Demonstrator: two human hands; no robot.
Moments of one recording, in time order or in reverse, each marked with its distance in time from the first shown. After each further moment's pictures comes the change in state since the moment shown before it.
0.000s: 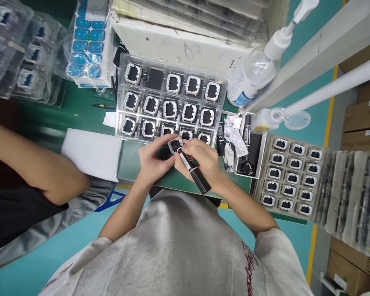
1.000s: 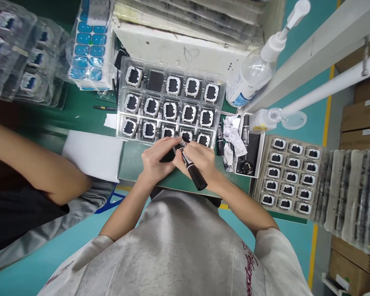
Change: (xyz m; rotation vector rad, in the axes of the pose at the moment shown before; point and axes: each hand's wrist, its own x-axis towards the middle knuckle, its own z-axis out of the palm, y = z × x) left_hand -0.006 -0.013 0.007 0.129 -0.038 0.177; right_hand -0.005 0.001 0.010 -0.193 0.019 0.021
